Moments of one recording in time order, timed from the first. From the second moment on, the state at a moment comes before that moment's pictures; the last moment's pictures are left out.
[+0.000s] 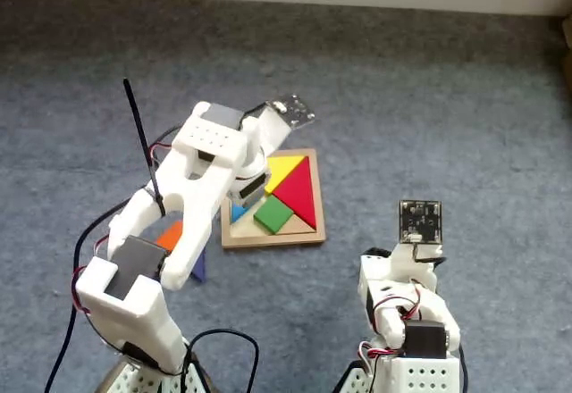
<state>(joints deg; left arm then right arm) 14.5 12.8 6.9 77.8 -23.6 -4.7 -104.5 95.8 64.6 2.2</state>
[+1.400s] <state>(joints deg) 11.6 12.8 17.7 54.6 -26.9 -4.7 -104.5 95.8 64.6 2.2</state>
